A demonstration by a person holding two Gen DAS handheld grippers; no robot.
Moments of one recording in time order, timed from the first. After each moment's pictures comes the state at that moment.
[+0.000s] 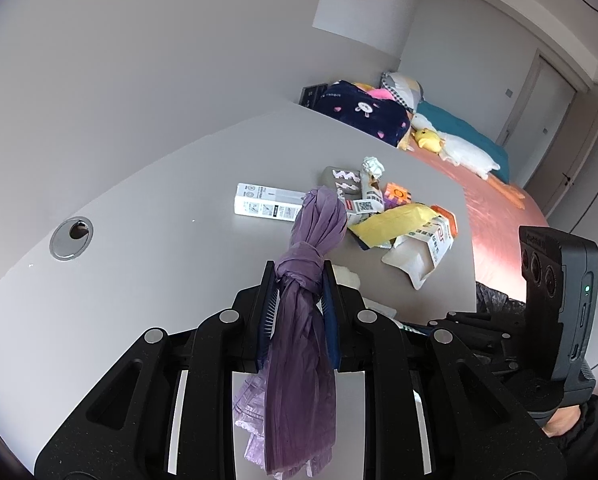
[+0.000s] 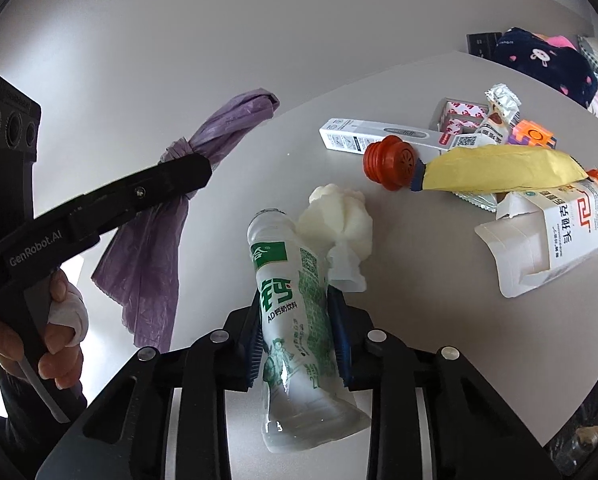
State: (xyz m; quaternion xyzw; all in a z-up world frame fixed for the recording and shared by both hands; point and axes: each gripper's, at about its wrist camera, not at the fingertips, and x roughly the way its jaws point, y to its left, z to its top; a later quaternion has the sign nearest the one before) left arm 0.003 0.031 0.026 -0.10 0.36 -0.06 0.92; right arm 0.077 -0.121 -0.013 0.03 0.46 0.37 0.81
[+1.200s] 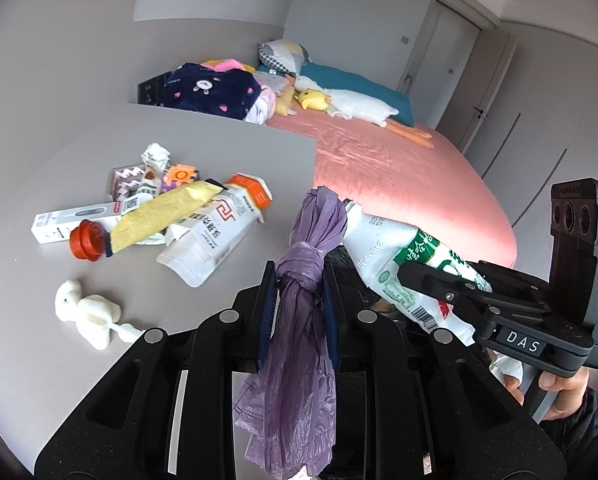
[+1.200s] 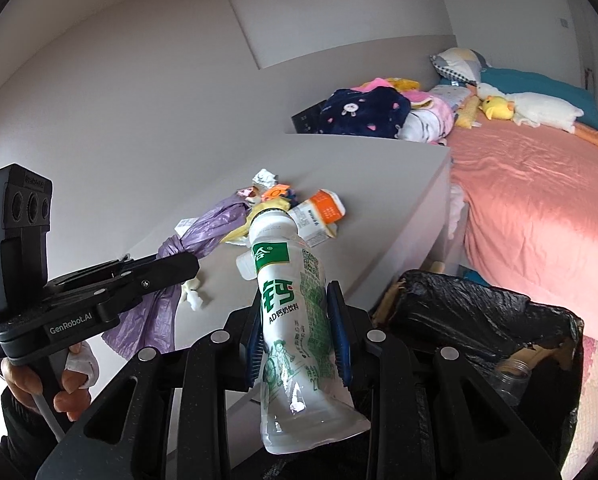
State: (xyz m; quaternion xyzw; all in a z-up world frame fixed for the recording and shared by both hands) left arm 0.010 -0.155 0.035 -0.04 0.38 -0.25 0.89; right arm 0.002 -0.333 0.049 0.10 0.36 0.15 0.91
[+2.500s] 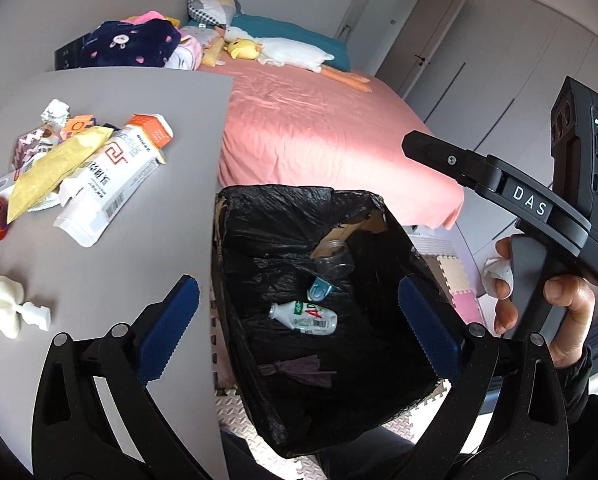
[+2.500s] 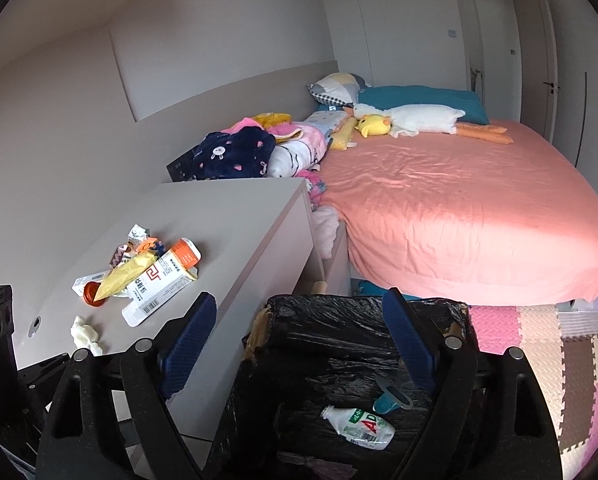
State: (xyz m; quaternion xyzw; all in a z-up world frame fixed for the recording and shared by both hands) left arm 0.006 -0.196 0.002 -0.02 0.44 -0.35 0.82; right arm -0.011 -0.388 0.058 0.10 0.33 -0.05 0.94
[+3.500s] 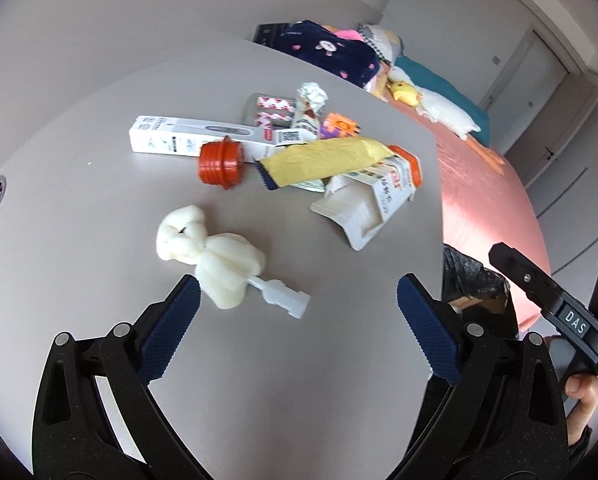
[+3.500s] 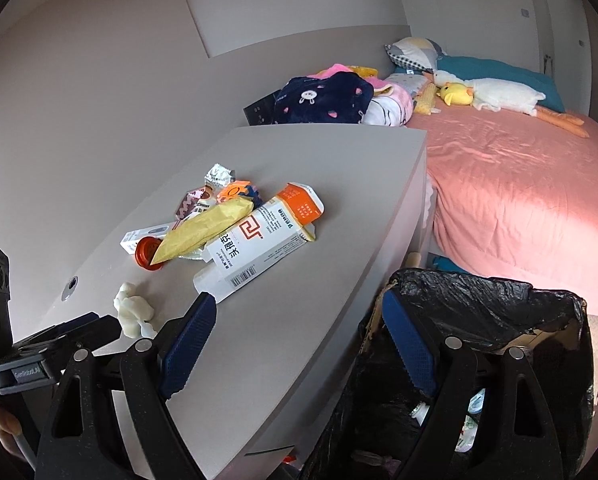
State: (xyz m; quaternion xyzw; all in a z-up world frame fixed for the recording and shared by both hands) left arm 0.047 -0.040 -0.020 -0.12 0.45 -0.10 0.88; right arm 0.059 -0.287 0.007 0.09 0.39 0.07 0.91
